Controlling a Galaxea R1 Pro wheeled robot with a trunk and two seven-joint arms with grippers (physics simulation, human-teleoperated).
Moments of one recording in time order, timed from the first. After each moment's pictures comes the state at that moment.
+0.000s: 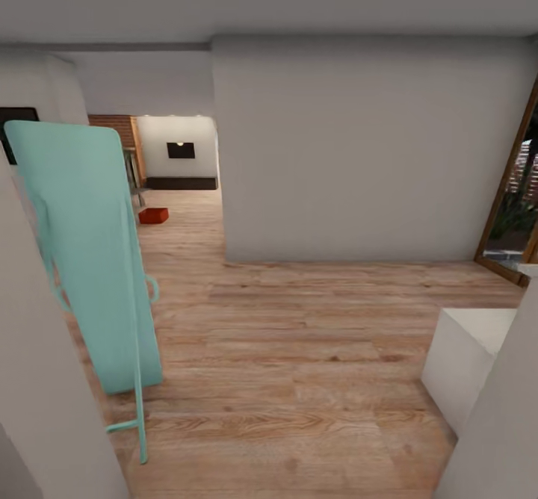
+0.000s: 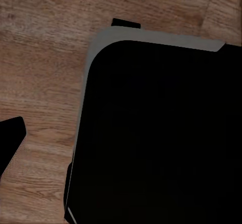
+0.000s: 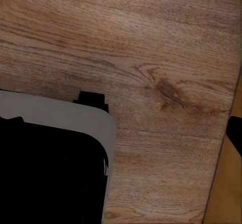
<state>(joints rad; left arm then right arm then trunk) 0.00 0.02 0.05 -0.05 0.15 -0.03 0.01 -0.14 -0.04 0.02 0.03 0.16 -0.15 -0.07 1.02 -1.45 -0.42</state>
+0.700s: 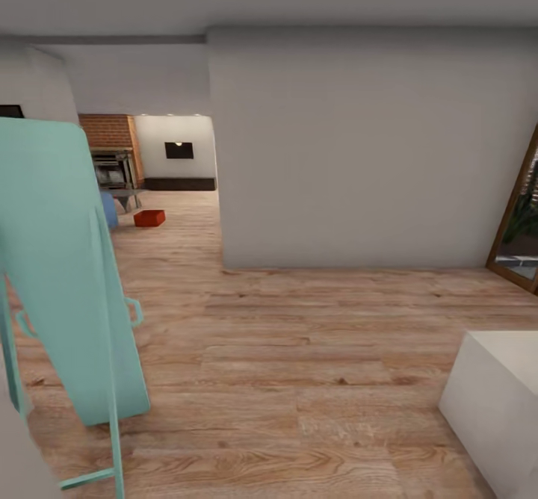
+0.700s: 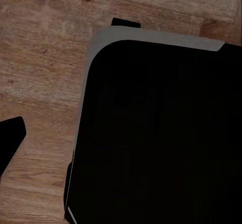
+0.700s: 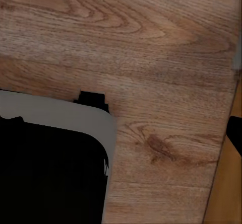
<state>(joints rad) 0.00 0.02 0.05 -0.05 0.15 -0.03 0.01 -0.14 -0.04 0.02 0.03 0.17 -0.15 -0.07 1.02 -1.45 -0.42</state>
